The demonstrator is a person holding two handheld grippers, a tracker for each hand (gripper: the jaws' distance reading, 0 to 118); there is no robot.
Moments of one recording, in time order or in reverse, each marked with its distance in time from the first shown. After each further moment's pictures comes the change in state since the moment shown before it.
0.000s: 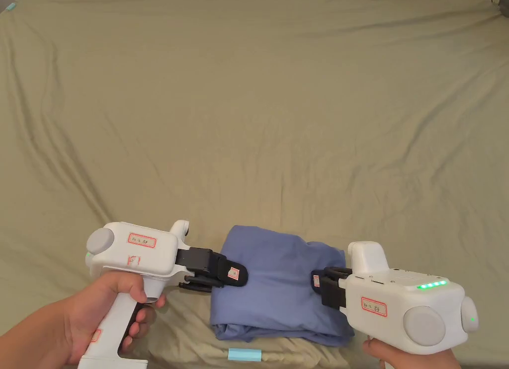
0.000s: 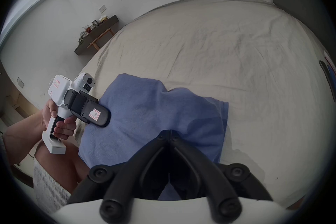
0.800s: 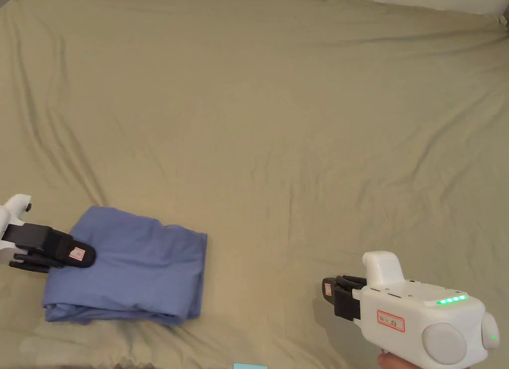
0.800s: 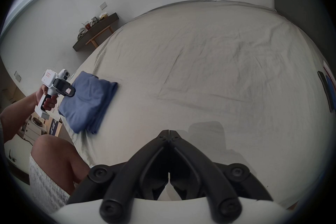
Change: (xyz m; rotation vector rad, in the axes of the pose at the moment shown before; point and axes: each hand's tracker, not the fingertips) left arm -0.033 -0.005 0.250 0.115 0.227 0.026; right arm -0.004 0.012 -0.003 -0.004 -0.032 0.045
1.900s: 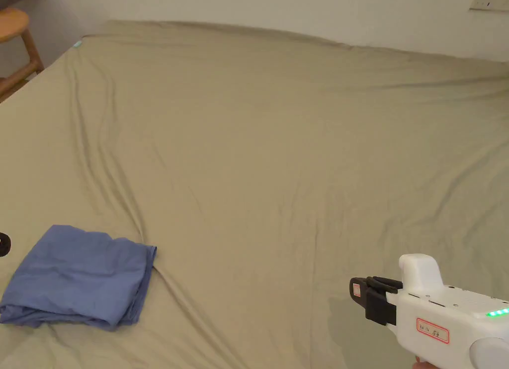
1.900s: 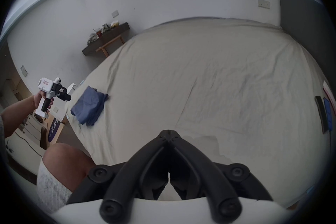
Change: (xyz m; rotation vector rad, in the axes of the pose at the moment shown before) left arm 0.018 -0.057 0.166 0.385 0.419 -0.045; right arm -0.022 0.045 0.060 0.141 0.038 0.067
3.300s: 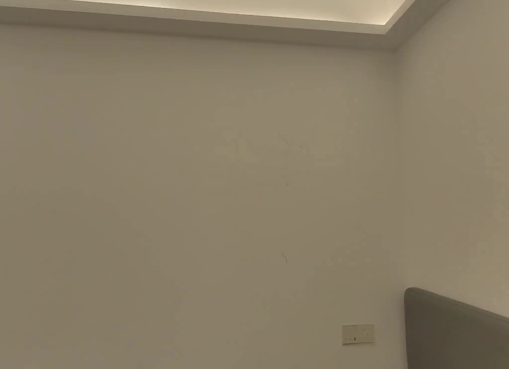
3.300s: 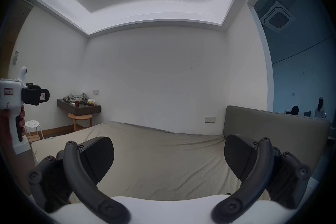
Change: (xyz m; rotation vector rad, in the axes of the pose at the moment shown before) left arm 0.521 -0.178 0.077 1.187 0.287 -0.515; right arm -0.002 0.088 0.320 0.842 -0.400 0.250
